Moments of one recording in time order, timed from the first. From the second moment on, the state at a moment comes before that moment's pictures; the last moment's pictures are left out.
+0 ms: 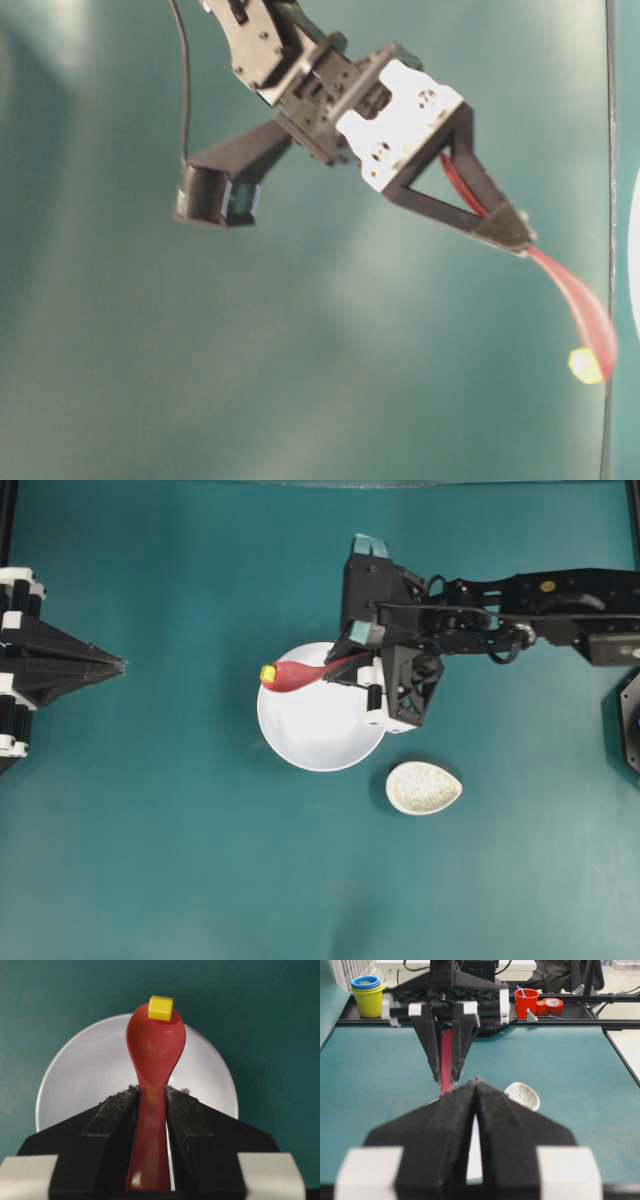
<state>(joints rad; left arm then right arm) 0.00 -0.98 1.18 0.01 -0.19 0.01 -0.13 -0.08 0.50 0.32 0.29 -0.28</state>
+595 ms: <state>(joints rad) 0.00 -0.98 1.18 0.01 -0.19 0.01 -0.13 -0.19 0.57 0.32 0.18 -0.28</state>
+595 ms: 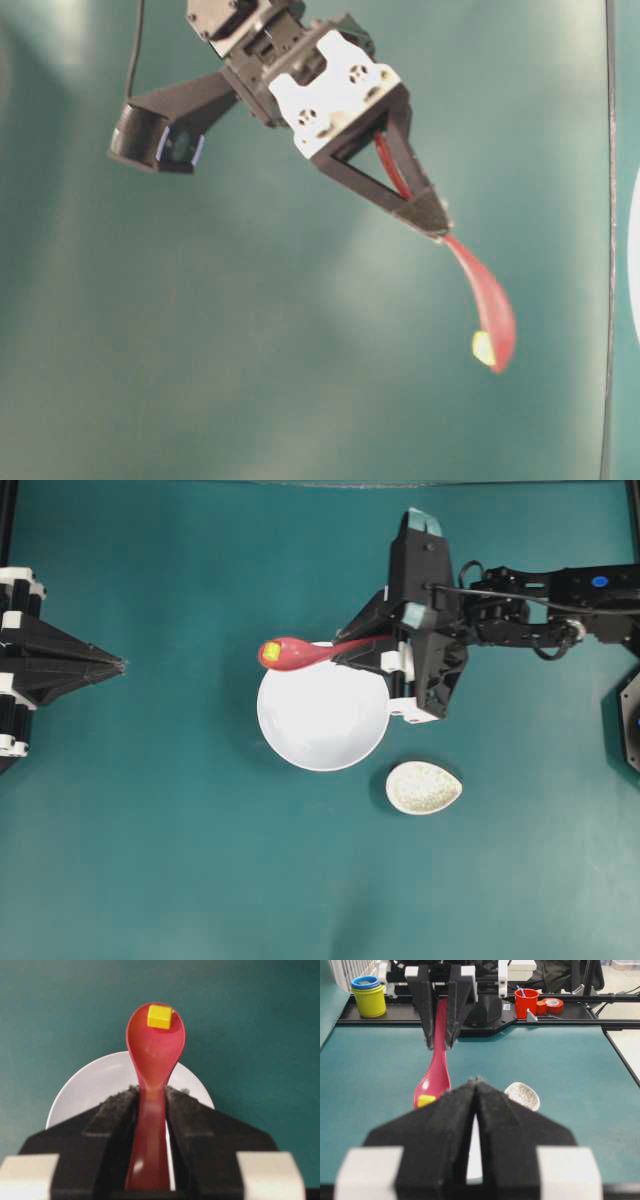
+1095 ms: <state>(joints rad) 0.00 -0.98 1.18 0.01 -0.19 0.01 -0.12 -0.30 0.62 0.31 0.16 -0.29</state>
